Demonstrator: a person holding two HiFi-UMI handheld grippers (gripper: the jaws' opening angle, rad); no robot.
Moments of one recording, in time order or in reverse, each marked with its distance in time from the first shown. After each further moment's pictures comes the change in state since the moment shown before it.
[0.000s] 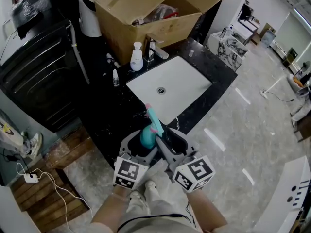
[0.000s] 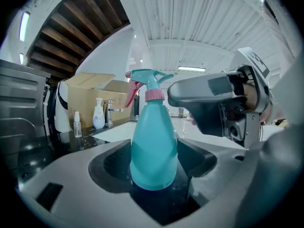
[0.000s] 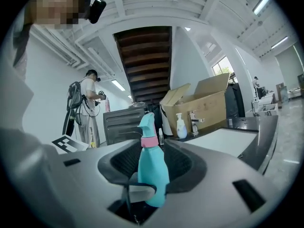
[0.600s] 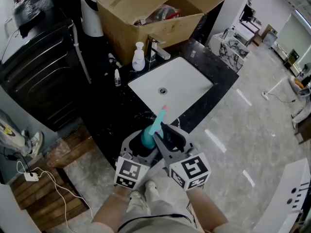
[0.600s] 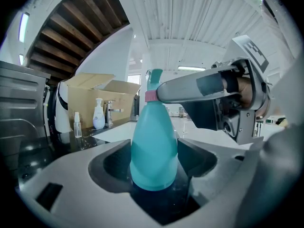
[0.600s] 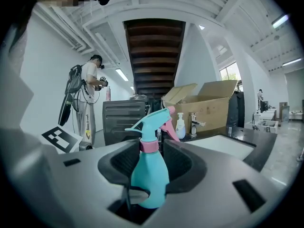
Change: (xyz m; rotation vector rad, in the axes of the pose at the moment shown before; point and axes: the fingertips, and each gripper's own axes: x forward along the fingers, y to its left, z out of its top) left arm 0.001 -0.001 0.001 0.005 0.001 0.004; right arm 0.014 0.003 0.003 -0.139 0.084 -0.022
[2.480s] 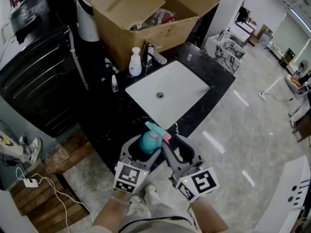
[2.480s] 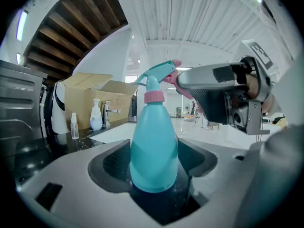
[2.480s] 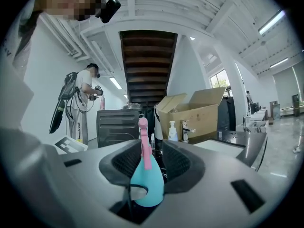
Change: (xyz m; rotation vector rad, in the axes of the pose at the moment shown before) left arm 0.001 0.000 0.002 0.009 -0.008 -0.034; right arm -0.036 -0.009 0.016 0.042 -0.105 -0.092
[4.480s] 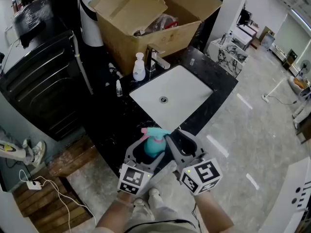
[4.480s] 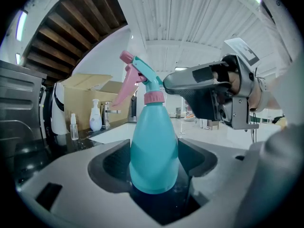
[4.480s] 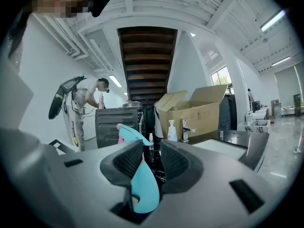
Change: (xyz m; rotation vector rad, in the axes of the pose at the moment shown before) left arm 0.002 -0.001 0.000 0.004 -0.005 -0.004; right arm 0.022 -0.015 0.005 0.003 0.033 0.013
